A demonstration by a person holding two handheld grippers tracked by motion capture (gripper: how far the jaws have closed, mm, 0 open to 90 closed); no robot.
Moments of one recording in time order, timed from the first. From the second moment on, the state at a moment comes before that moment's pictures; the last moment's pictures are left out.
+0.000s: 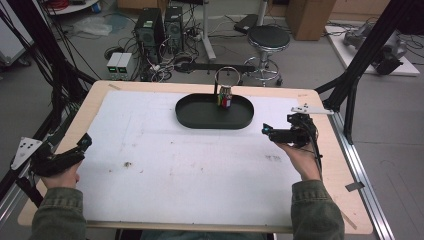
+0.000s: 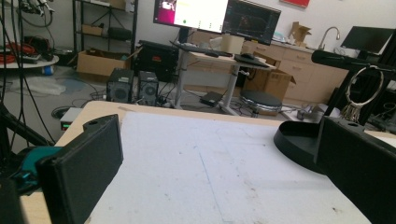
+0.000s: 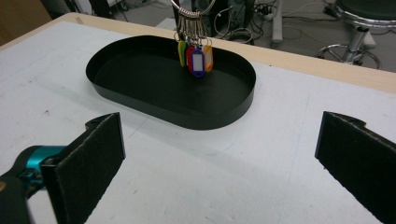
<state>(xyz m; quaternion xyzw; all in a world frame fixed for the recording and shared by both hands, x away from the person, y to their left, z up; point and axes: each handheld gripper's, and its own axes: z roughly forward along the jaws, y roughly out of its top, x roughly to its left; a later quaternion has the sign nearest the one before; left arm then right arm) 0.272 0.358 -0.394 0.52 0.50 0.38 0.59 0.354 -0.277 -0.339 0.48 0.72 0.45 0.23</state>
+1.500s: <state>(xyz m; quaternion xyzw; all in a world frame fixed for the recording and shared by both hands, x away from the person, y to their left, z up) 0.275 0.356 -0.394 0.52 0.50 0.37 0.58 0.277 -0.294 -0.392 0.45 0.62 0.50 0.40</state>
